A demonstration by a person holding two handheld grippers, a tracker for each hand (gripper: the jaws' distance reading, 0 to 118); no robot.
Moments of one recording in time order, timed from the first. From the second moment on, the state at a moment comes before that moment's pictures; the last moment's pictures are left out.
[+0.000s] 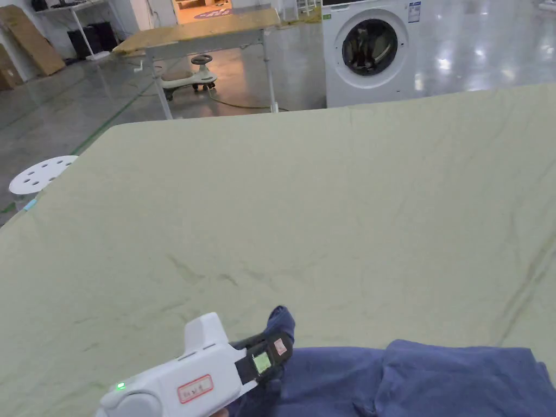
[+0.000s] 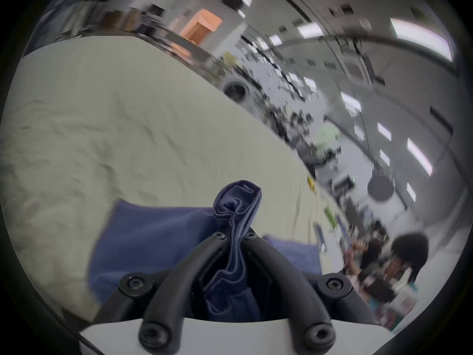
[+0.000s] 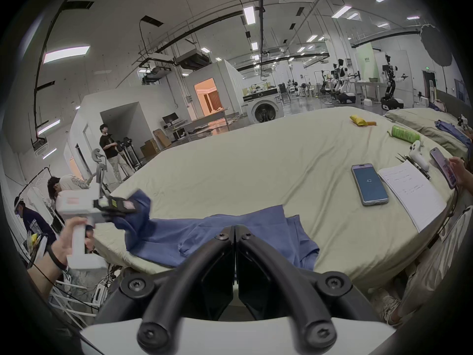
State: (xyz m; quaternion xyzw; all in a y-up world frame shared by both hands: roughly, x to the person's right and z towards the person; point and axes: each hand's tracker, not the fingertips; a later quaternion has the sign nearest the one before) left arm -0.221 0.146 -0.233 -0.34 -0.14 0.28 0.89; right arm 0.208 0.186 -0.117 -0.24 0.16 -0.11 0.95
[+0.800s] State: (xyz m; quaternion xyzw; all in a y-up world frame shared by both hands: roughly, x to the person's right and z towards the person) left arm -0.168 0.070 -0.252 -0.43 -0.18 0.33 0.82; right arm 0.233 0.160 -0.112 -0.26 0.15 -0.16 0.94
